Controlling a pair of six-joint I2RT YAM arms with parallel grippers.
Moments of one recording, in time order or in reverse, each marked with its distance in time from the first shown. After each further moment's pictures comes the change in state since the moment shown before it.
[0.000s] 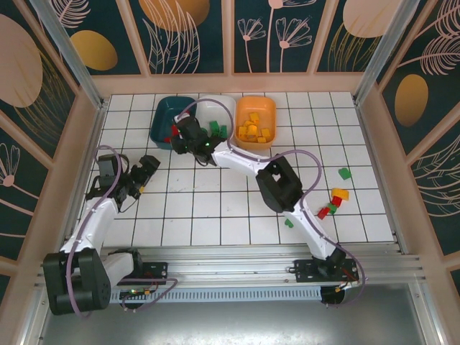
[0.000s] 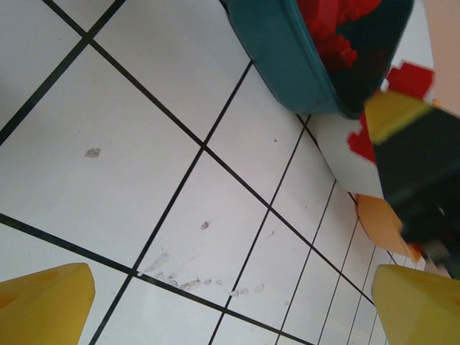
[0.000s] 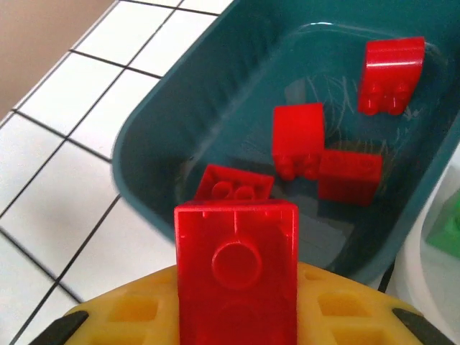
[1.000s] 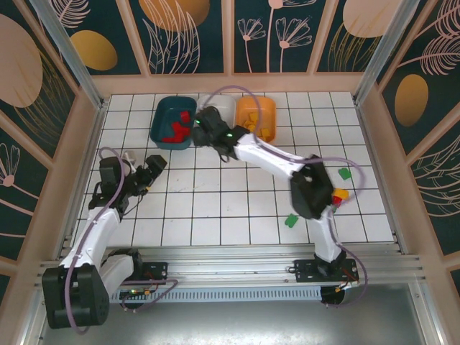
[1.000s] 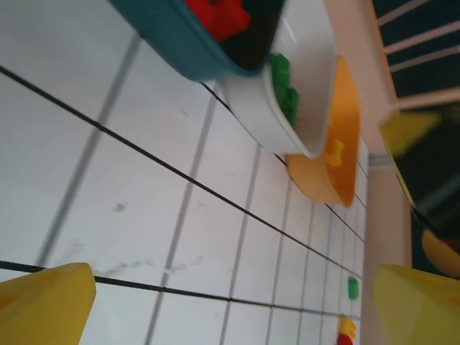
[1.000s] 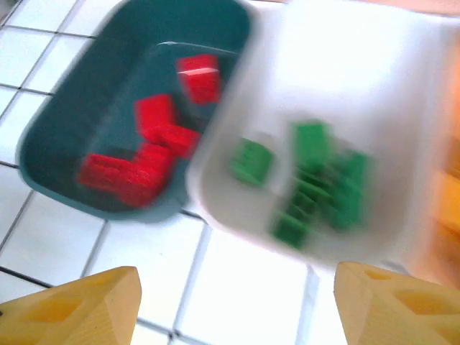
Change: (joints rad) left arm -0.089 -0.098 -0.076 0.168 0.131 -0.011; right arm -0.039 -0.463 -0.392 -0.214 0.234 0.111
